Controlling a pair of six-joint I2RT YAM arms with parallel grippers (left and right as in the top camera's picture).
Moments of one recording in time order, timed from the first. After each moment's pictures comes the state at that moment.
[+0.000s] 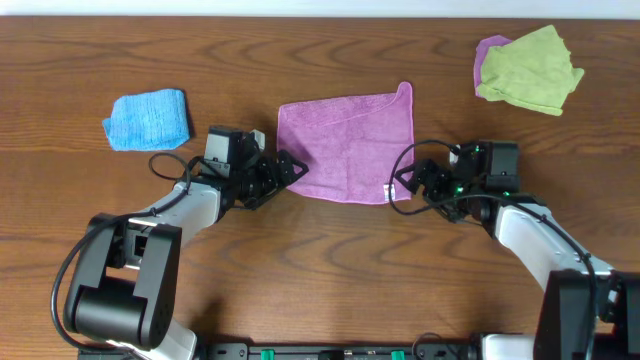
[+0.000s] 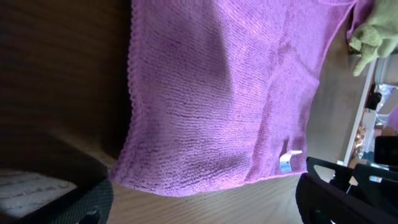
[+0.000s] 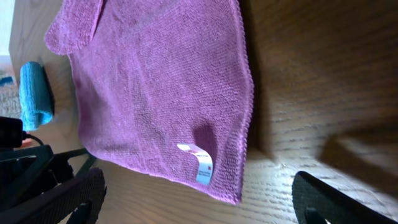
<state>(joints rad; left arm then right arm) -0.21 1.74 0.77 0.00 0.63 -0.75 0.00 1.54 0.68 -0.19 -0.57 0.61</state>
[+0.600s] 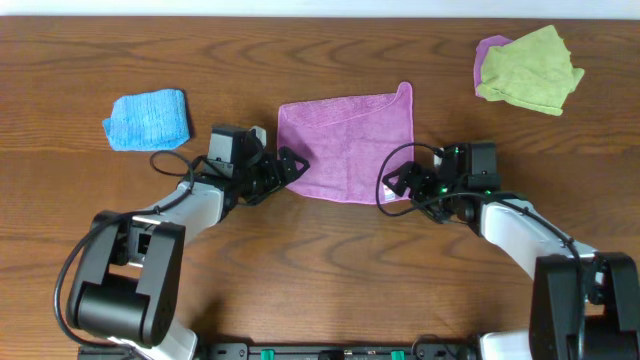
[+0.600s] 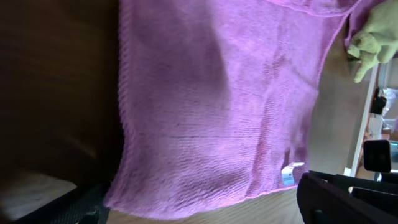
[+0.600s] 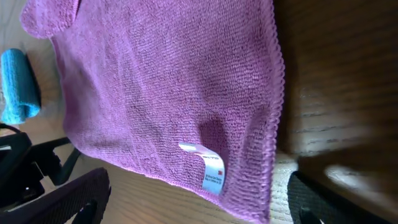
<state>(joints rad) -0.23 1.76 0.77 0.07 0.59 -0.75 0.08 1.60 0.68 -0.14 -0.53 0.66</state>
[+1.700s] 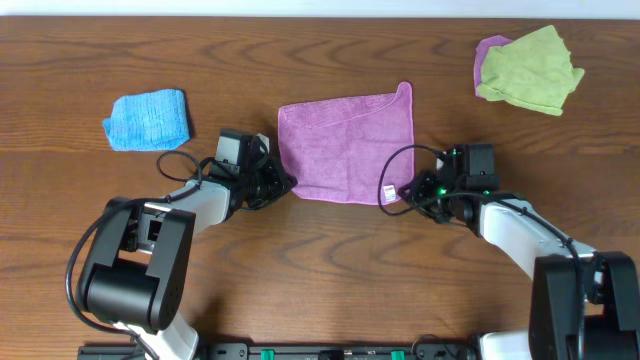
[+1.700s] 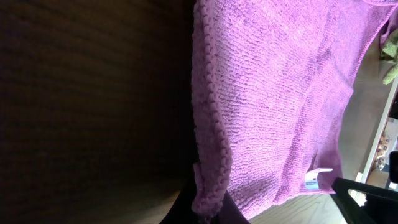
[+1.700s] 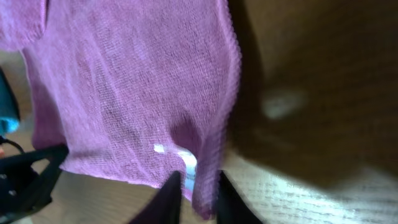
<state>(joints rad) -0.25 1.82 0.77 0.05 0.57 -0.77 0.09 1.60 0.68 -0.19 -0.47 0.69</state>
